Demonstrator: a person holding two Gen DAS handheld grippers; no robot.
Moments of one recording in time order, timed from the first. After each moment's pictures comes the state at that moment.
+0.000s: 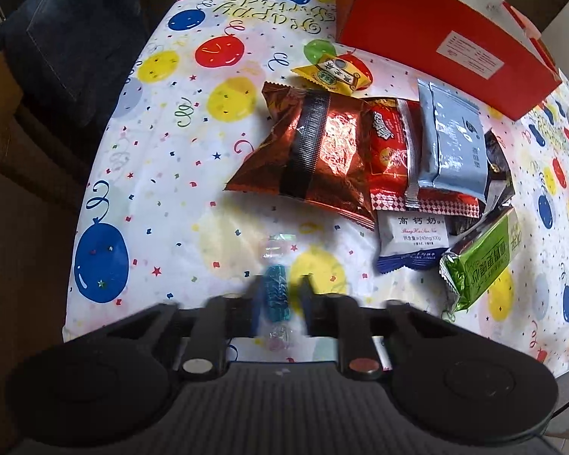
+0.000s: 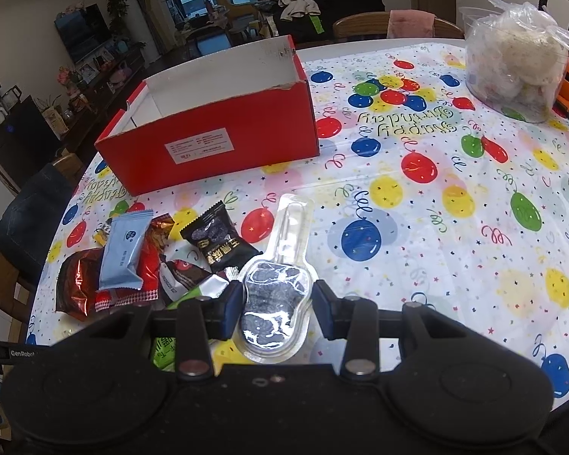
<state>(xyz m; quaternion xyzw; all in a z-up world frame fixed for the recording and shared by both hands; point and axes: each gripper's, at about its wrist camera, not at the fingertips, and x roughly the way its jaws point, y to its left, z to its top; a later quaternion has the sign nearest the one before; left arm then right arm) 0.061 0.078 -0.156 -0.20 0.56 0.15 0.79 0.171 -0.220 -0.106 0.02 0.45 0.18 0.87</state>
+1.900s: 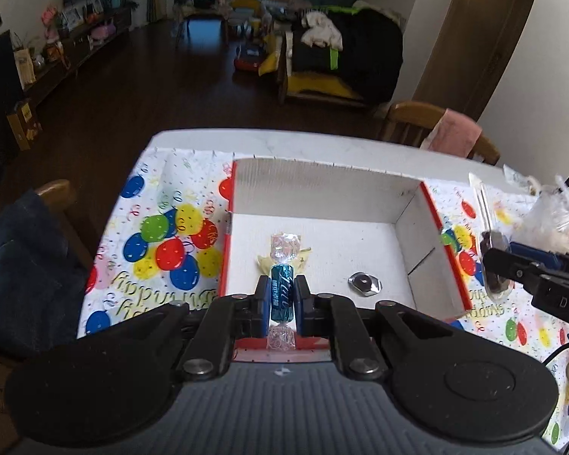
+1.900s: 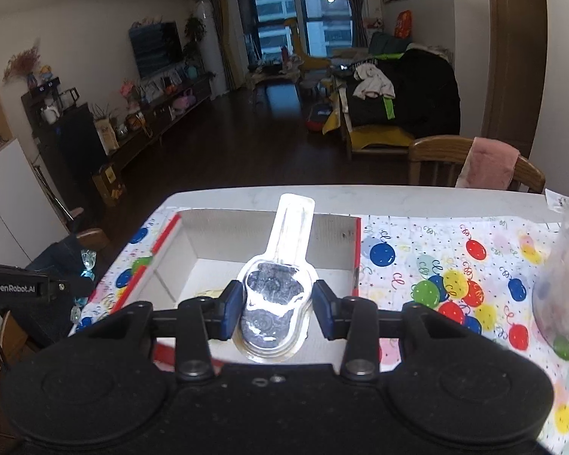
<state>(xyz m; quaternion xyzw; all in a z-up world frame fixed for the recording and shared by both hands) 0.275 0.079 0.004 -0.14 0.43 0.11 0.89 0.355 -0.151 -0.002 -0.05 0.36 0.28 0.89</state>
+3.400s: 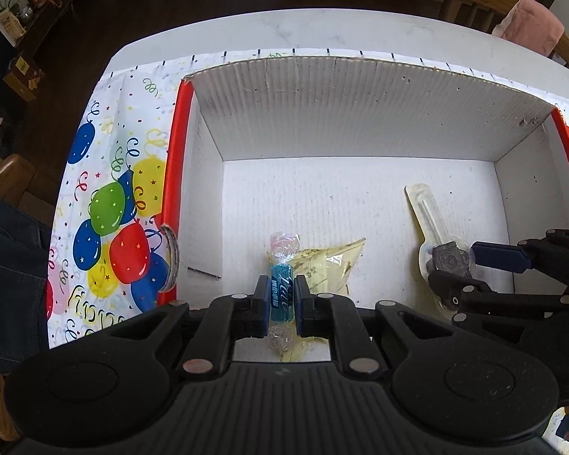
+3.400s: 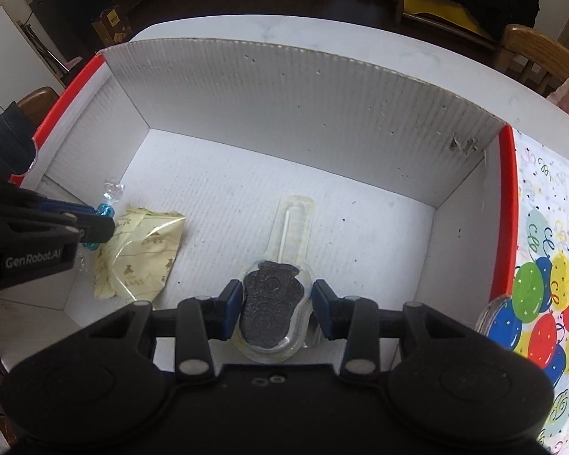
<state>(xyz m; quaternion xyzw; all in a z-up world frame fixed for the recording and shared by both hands) 0.426 0.096 -0.115 -0.09 0.60 0.14 0.78 0.469 -0.045 -0.138 -0.18 0.56 0.30 0.75</state>
